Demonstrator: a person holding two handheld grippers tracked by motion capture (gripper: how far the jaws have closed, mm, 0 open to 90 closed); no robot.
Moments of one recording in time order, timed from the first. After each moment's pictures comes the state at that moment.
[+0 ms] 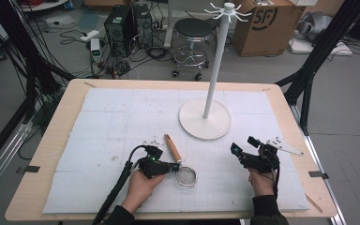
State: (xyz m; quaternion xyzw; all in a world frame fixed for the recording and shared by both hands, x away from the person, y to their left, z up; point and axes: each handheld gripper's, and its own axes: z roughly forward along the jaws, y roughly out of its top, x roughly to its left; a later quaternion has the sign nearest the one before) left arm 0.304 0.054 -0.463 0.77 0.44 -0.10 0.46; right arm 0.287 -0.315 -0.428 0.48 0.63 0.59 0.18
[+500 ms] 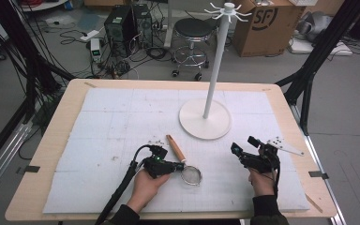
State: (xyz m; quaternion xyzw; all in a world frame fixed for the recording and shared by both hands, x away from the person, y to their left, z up) left arm 0.305 0.041 -0.463 0.76 0.44 -0.10 0.46; right arm 0.288 -0.317 -0.428 0.48 0.62 0.59 0.18
